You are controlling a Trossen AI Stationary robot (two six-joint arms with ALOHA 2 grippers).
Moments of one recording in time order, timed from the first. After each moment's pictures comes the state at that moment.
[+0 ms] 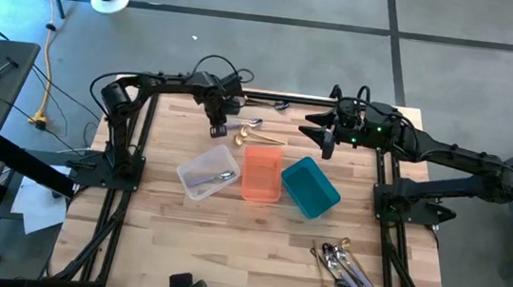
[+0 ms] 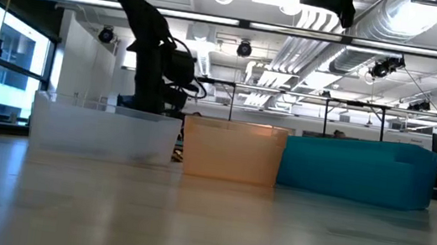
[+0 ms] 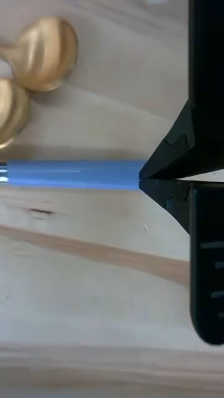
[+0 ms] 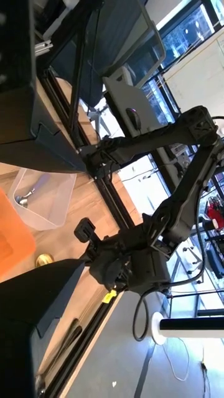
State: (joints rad) left arm 0.68 1.91 1.27 -0.77 0.05 0.45; right arm -0.23 1.01 0.97 -0.16 0.00 0.37
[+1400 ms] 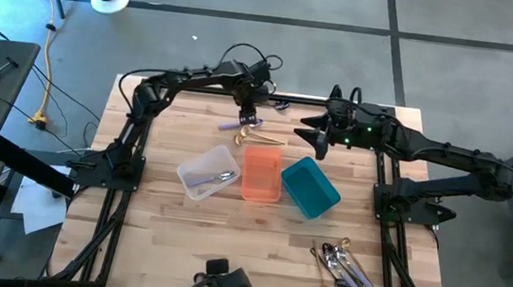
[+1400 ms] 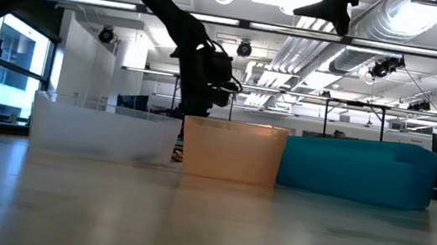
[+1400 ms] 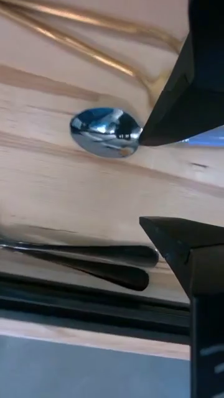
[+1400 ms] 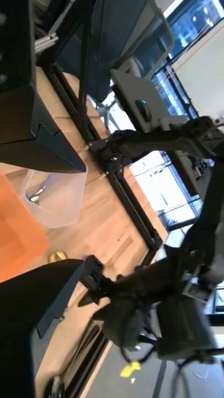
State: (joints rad) left arm 0.63 2.22 1.80 -0.90 0.03 0.42; right arm -0.23 1.06 0.97 -0.17 0.01 0.40
